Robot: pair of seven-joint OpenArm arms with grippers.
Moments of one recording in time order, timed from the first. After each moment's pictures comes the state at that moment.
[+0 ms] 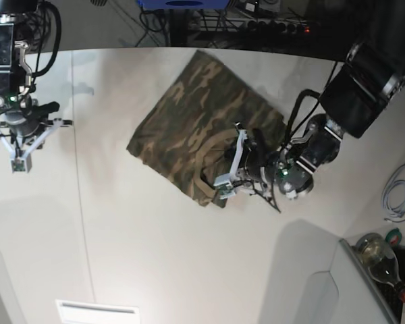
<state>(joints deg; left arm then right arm) -27.0 -22.0 51.3 57.7 -17.2 -34.7 35.1 -12.7 13.0 10.0 90.0 6.2 5.4 -40.6</state>
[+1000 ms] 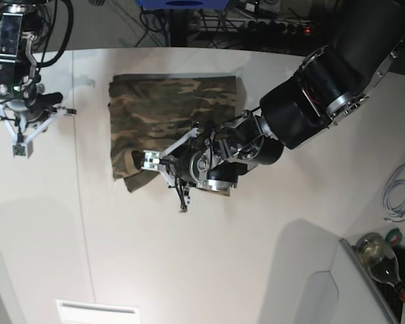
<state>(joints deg) -30.9 -6.8 63.7 48.2 18.5 -33.7 11.5 -14.7 8.0 14.8 90.0 6.2 5.4 -44.0</state>
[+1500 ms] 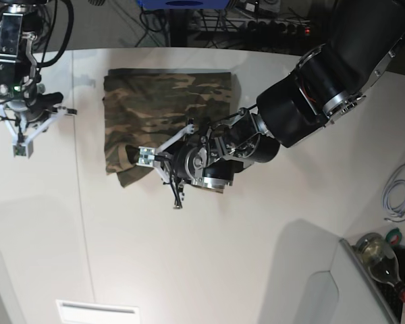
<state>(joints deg) -30.6 -6.0 63.9 48.1 18.3 -33.9 10.6 -14.7 8.0 14.6 90.0 6.2 5.4 -44.0</state>
